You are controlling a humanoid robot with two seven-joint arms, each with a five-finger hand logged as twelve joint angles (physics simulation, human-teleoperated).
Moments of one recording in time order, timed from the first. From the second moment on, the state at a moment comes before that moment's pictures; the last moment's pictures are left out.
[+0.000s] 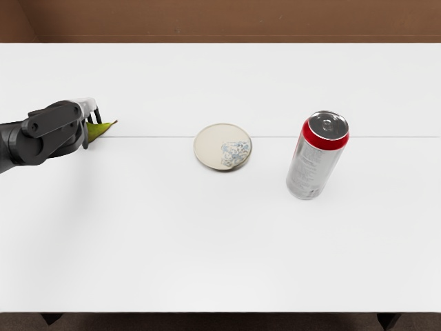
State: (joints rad) left arm -1.24 0.26 0.24 -0.60 0.97 -0.04 0.44; right arm 0.04 0.00 0.02 0.28 -0.24 -0.03 -0.03
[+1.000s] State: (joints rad) left arm -1.37 0.20 0.07 -0.61 0.52 -0.30 0.45; right arm 0.04 0.00 0.02 0.28 -0.24 -0.03 -0.03
